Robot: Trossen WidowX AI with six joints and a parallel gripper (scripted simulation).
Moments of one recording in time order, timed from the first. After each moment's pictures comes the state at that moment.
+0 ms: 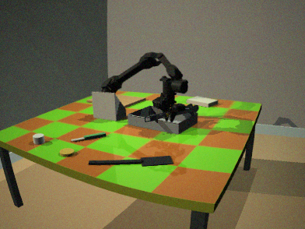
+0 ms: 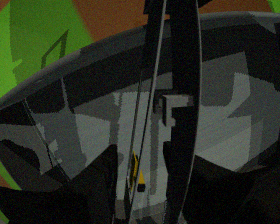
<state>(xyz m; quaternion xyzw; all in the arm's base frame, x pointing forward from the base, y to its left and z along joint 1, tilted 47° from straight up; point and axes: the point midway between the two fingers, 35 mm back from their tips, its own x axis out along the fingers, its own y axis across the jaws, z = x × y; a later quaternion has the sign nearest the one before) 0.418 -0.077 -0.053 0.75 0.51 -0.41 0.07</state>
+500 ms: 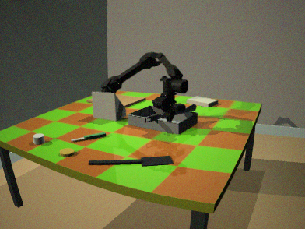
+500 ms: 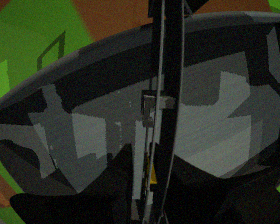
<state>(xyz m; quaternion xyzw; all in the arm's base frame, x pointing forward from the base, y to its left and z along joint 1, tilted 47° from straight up) 0.418 -0.077 -0.053 0.75 0.51 -0.41 0.07</state>
